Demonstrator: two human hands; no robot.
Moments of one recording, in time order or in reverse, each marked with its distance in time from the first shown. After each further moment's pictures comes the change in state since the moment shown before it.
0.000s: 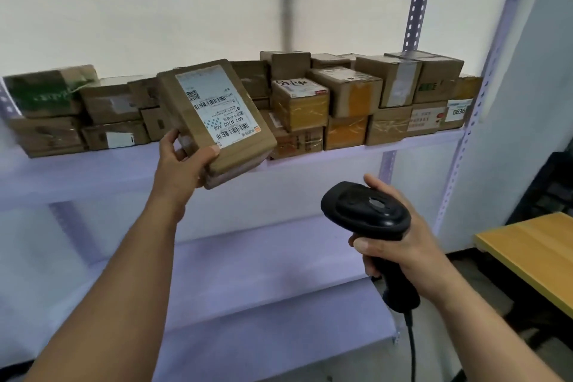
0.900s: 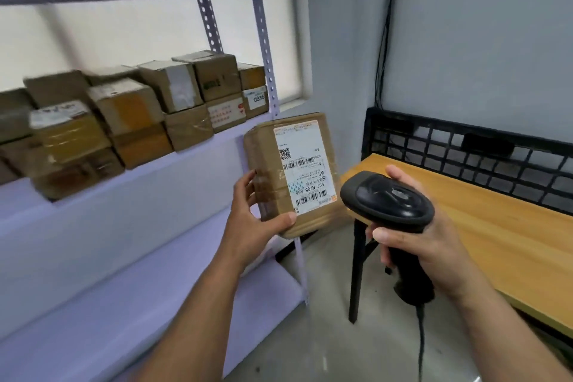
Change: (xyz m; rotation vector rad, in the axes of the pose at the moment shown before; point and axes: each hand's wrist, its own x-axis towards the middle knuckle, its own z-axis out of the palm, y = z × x) left_hand -0.221 -0.028 0.309 0.079 -0.747 0.131; right_hand -0.197 -0.011 -0.222 -0.032 0.540 -0.060
